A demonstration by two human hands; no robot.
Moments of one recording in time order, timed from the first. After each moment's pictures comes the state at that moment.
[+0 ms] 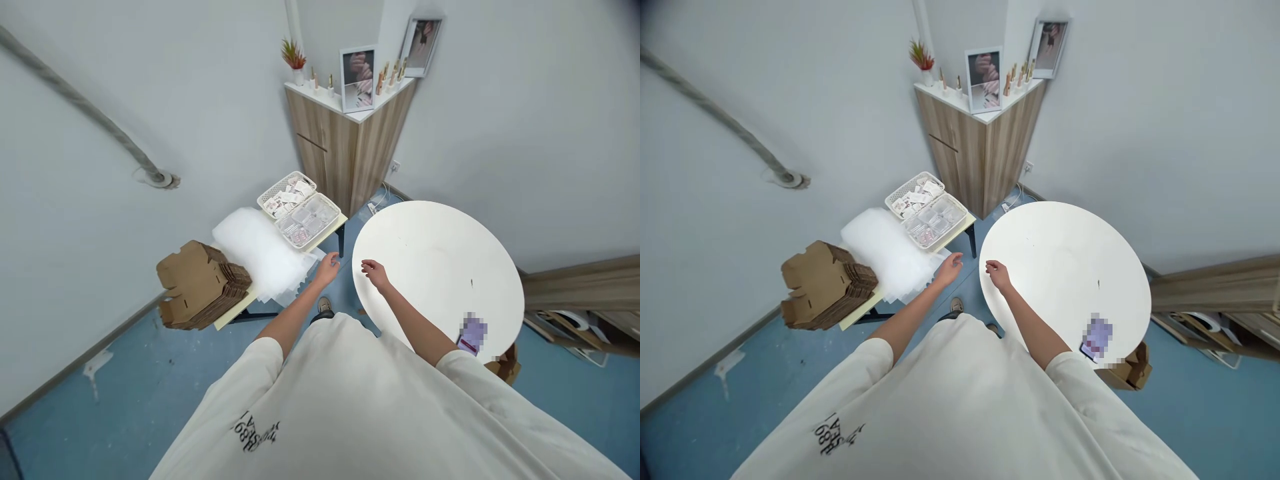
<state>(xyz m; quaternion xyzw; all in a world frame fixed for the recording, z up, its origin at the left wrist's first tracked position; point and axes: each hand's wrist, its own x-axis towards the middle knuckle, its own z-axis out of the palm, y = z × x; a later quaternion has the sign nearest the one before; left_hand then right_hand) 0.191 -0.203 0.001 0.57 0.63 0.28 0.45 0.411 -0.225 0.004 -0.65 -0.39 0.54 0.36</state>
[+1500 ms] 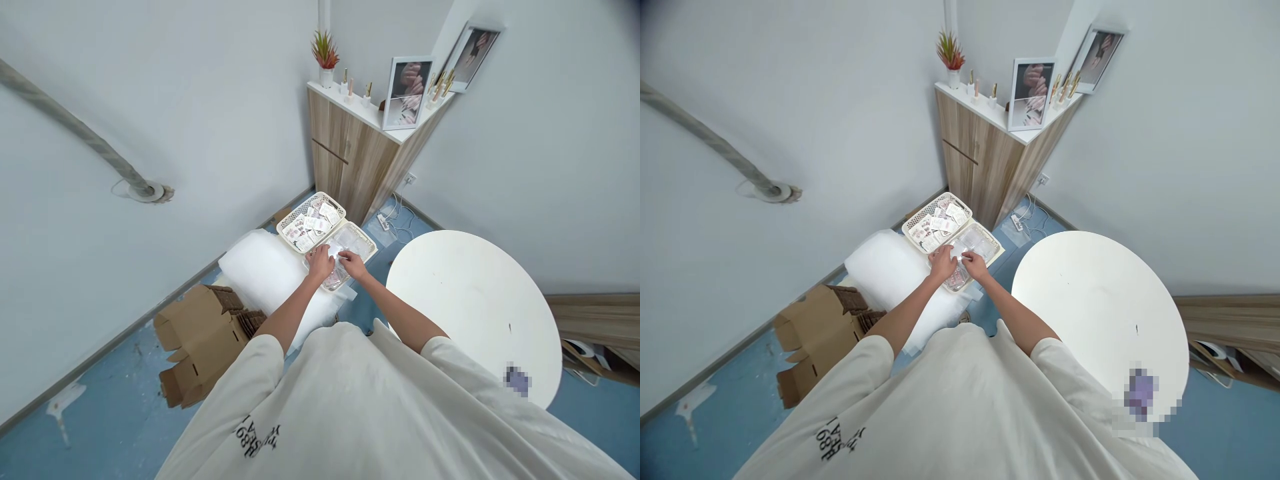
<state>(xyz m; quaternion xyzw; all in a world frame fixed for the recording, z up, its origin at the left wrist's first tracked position) 0.022 0.004 0.011 0.67 0.68 0.16 0.25 0.177 0.007 -0.006 -0.62 -0.54 0.49 0.30</state>
